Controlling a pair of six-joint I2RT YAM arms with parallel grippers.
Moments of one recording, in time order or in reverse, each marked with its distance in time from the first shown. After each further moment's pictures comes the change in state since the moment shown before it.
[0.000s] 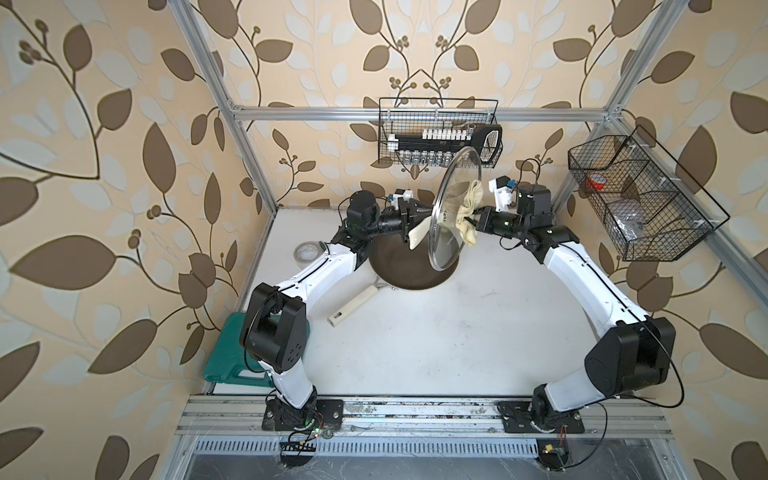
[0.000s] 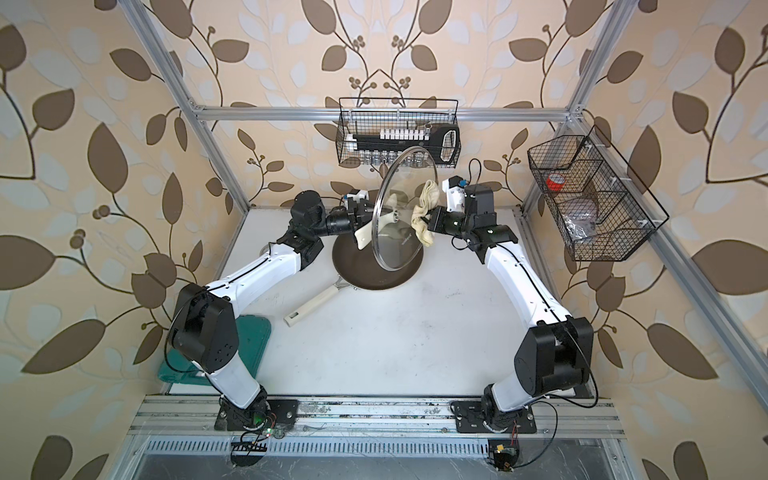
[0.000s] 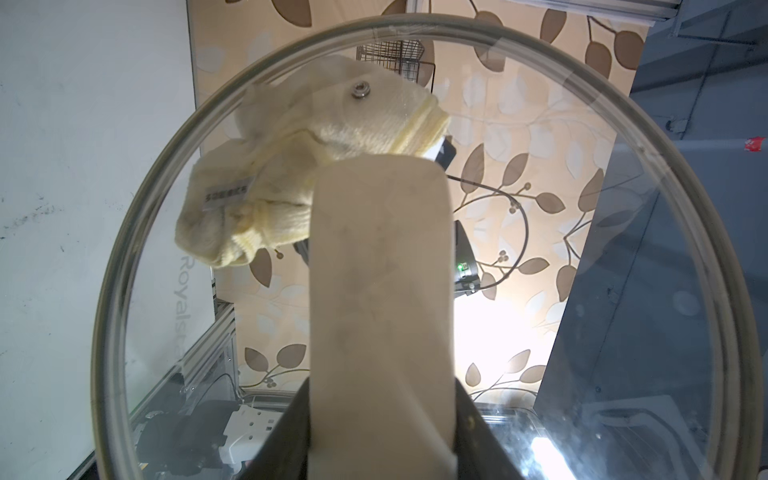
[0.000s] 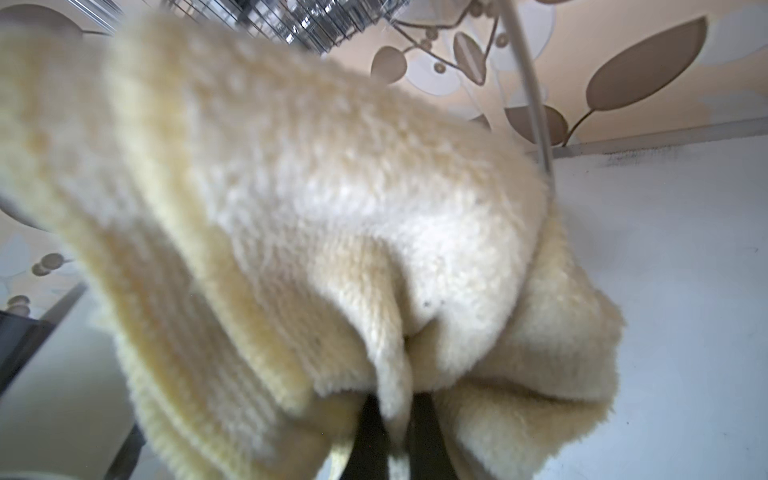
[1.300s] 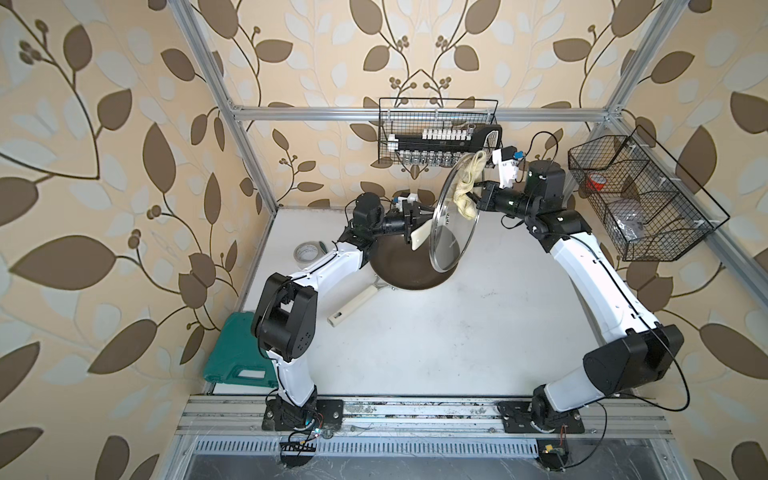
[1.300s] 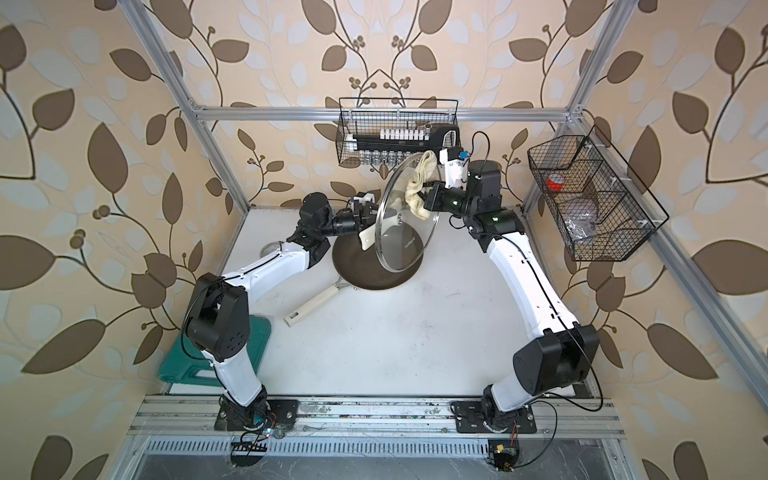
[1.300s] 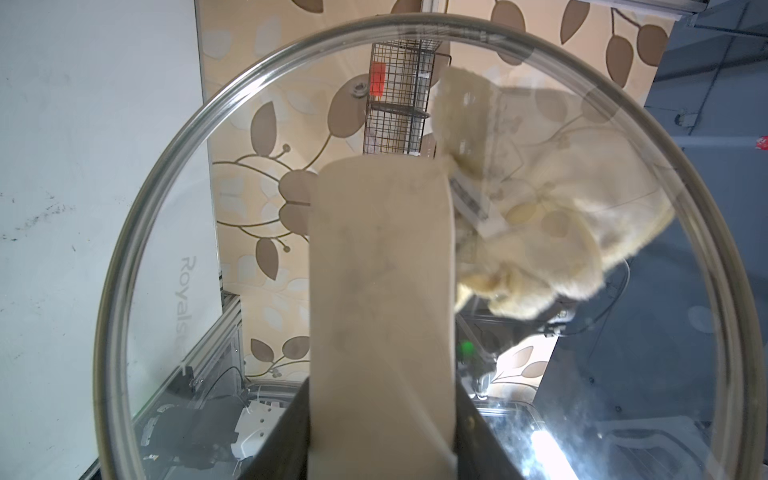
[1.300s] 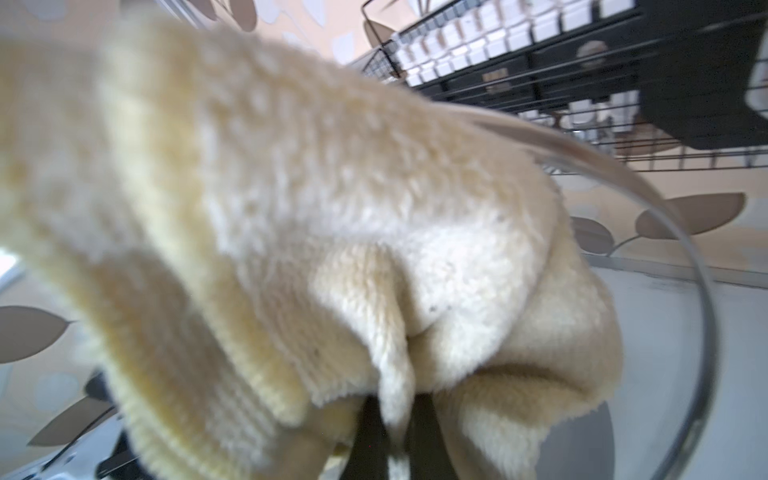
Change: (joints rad) left arm 0.000 0.082 0.019 0.068 0.053 -0.029; right arm 0.019 0.047 0.265 -0.009 0.008 -0.027
